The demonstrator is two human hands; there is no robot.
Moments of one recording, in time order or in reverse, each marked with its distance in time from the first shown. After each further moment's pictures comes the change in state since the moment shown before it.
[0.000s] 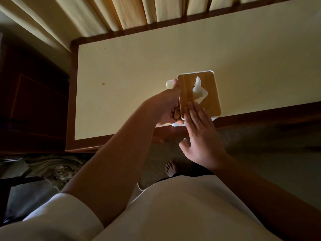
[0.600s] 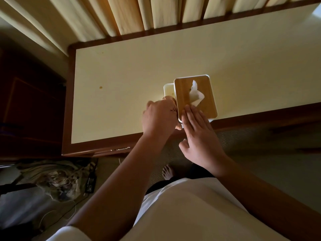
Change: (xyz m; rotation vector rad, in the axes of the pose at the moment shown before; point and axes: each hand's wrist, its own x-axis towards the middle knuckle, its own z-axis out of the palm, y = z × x) left_hand 0.000 -0.055 -0.001 0.844 0.688 0.656; right_hand 0.001 -0.001 -0.006 -0.085 -0.049 0.003
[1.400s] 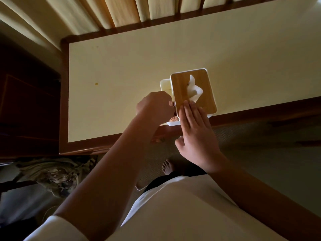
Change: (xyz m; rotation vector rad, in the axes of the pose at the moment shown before) left_hand 0.034 0.003 -0.022 0.195 -0.363 -0.072; right_hand 0.002 -0.011 0.000 -0.064 0.015 0.051
